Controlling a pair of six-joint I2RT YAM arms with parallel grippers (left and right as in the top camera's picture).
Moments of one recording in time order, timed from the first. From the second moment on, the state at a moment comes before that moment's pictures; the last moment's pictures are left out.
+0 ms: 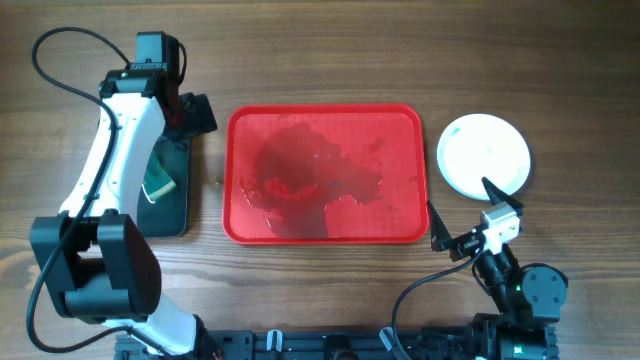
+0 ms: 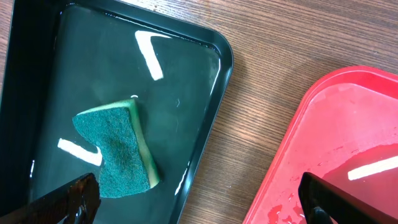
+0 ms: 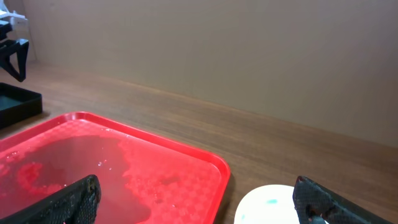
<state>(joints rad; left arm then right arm) 0.00 1.79 1.45 -0.98 -0.18 -0.31 -0.09 0.02 0.04 -0.05 -0.47 -0.12</state>
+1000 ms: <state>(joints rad) 0.03 0.52 0.55 -0.09 -0.03 -0.29 -0.09 0.01 0.04 -0.05 -0.47 -0.12</state>
